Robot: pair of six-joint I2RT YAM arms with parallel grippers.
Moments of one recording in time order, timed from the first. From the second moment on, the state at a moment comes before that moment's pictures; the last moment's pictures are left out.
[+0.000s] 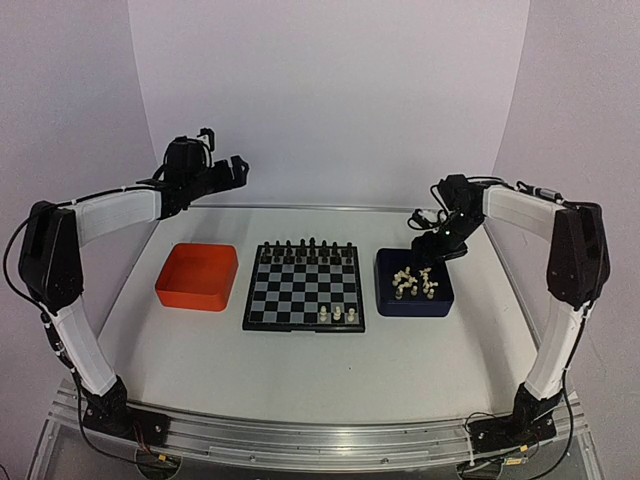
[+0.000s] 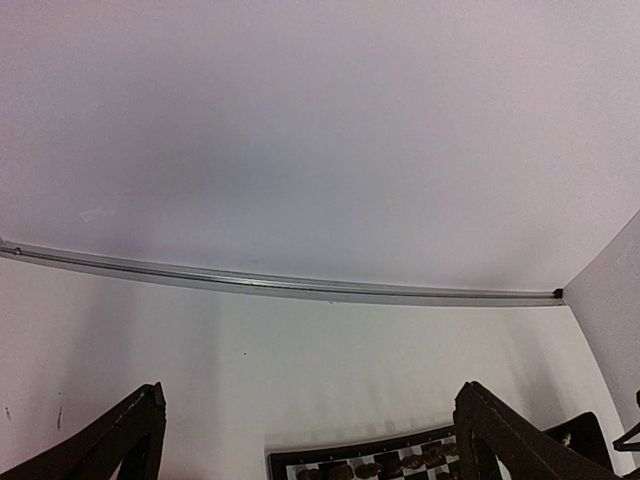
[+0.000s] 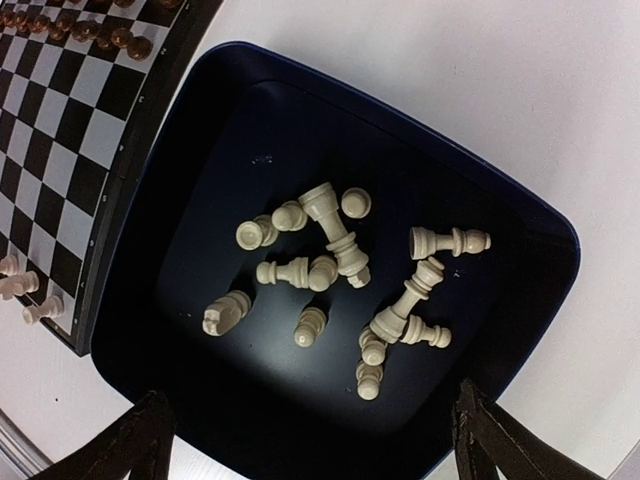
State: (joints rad) left arm -0.38 1.75 1.40 0.07 -0.08 -0.37; right arm 0.28 1.90 1.55 -0.90 -0.21 -0.14
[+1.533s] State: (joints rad) left arm -0.38 1.89 1.51 0.13 -0.12 -0.36; right arm 0.28 2.03 1.66 -0.93 -0.18 -0.02
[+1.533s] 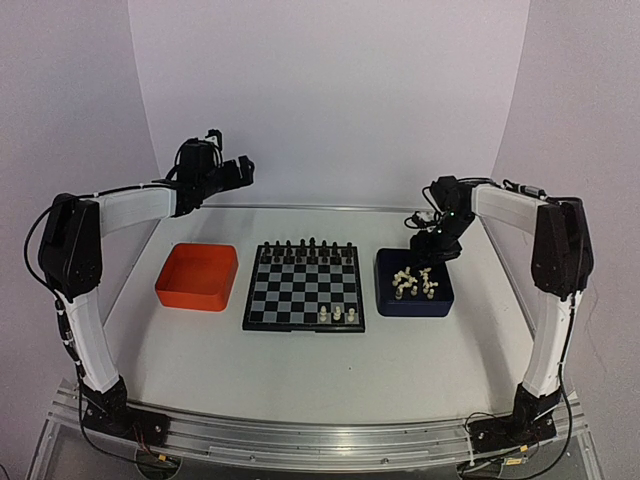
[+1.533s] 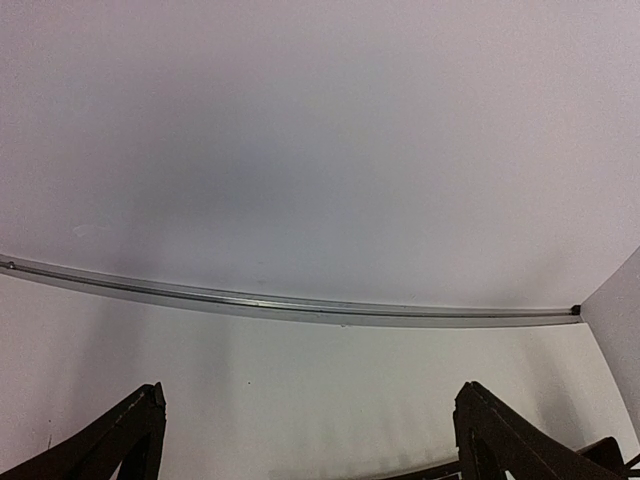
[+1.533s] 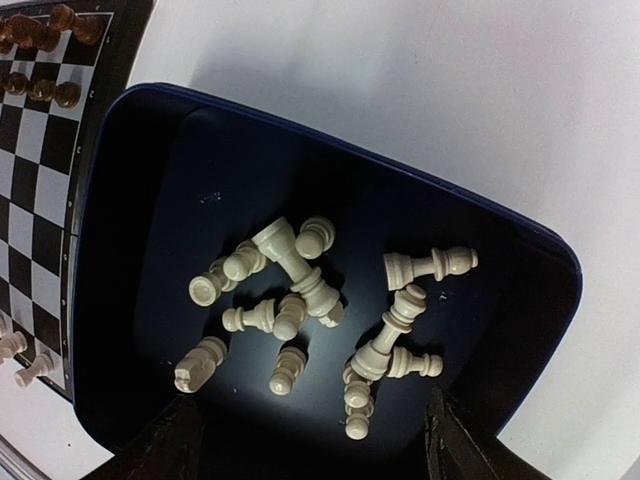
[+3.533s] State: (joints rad) left arm -0.38 1.85 1.45 0.16 -0.13 -0.37; right arm 0.28 2.22 1.74 -0.95 -0.03 0.14
